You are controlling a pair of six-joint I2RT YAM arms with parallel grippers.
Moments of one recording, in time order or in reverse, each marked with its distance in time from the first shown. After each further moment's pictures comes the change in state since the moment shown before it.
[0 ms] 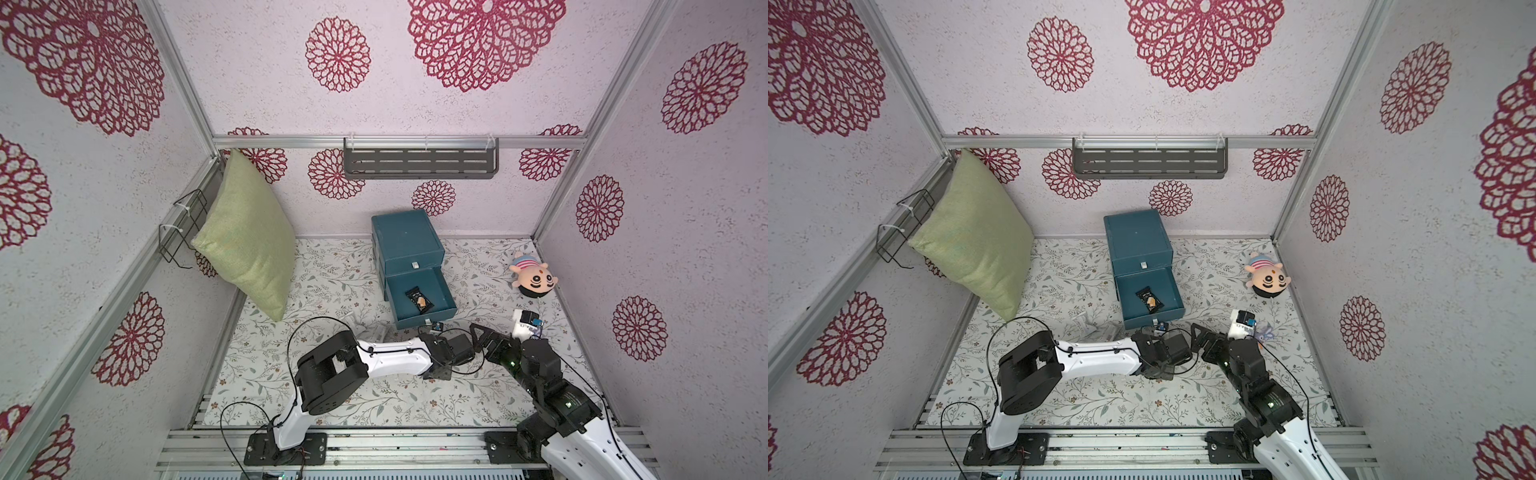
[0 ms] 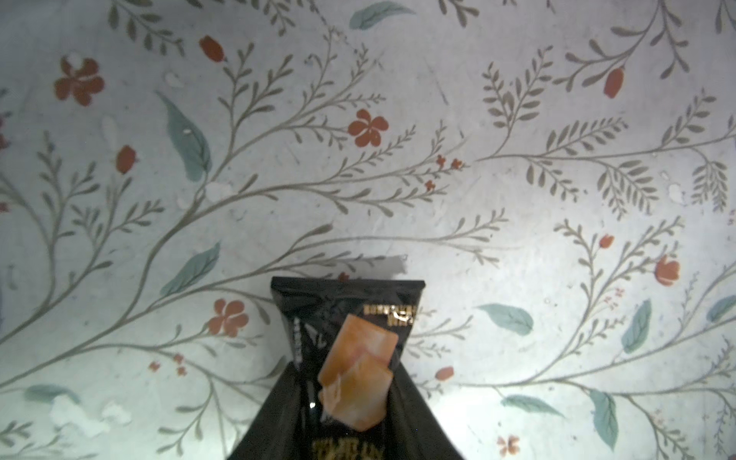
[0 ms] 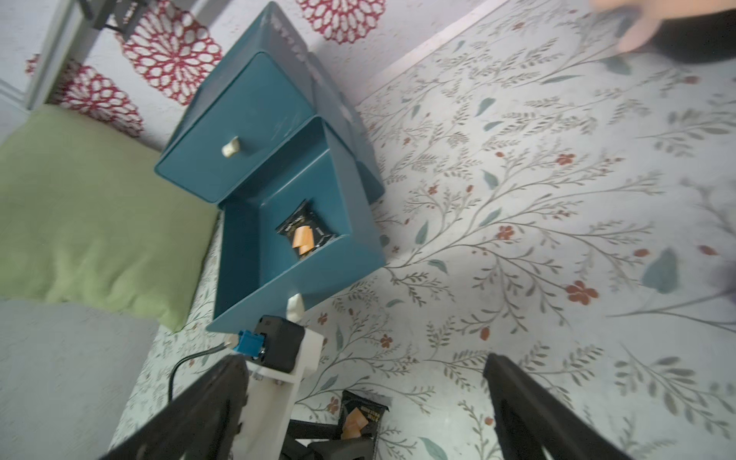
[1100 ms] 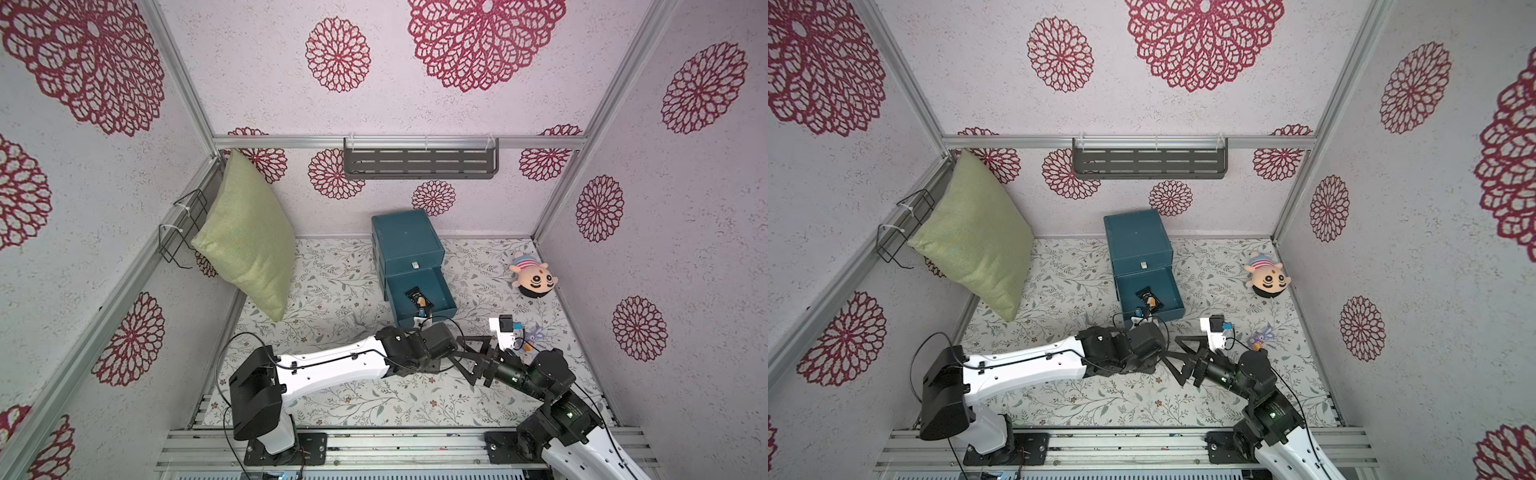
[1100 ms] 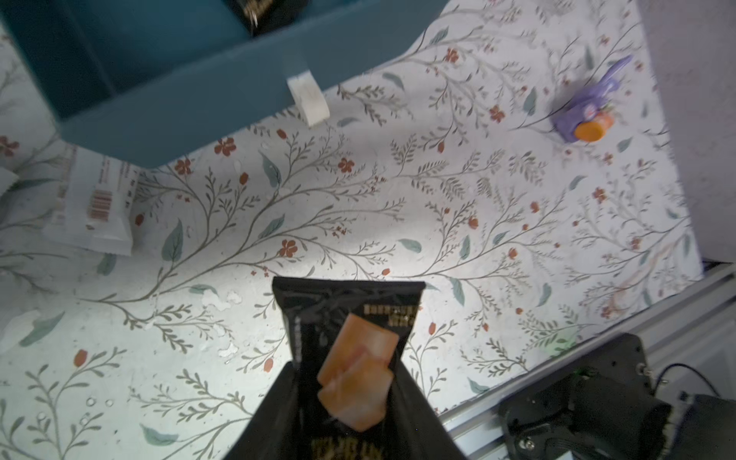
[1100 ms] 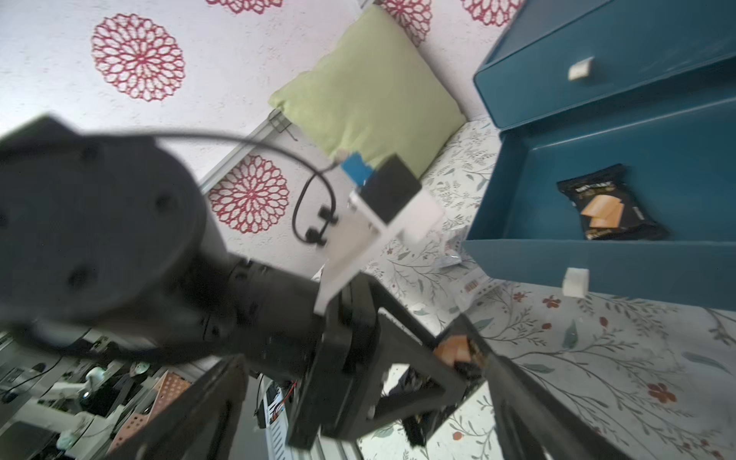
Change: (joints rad) left arm 0.027 -0.429 -0.109 -0.064 -0.003 0.041; right arm 0.060 -0.115 -0.061 0.283 -0.598 -0.085
